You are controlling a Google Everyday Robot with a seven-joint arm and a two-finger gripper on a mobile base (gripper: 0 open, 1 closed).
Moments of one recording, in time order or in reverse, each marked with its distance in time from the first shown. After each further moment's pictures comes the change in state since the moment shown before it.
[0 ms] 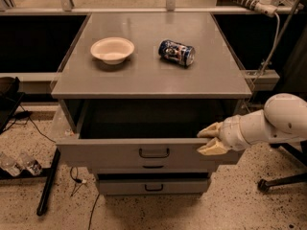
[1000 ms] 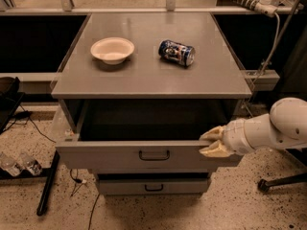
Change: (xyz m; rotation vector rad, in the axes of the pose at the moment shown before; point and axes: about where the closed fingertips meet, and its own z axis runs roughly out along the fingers) arm 0.004 0.016 -0.011 0.006 0.002 0.016
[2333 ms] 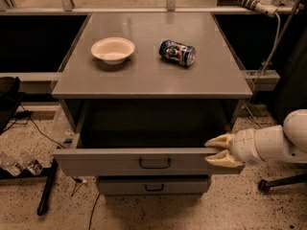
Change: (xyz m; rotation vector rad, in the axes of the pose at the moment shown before) arm 0.008 0.027 -0.015 0.005 -0.036 0.015
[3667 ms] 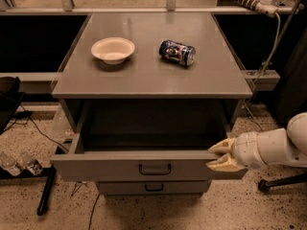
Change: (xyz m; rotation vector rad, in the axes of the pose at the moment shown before) arm 0.002 0.009 -0.007 0.004 -0.004 0.006
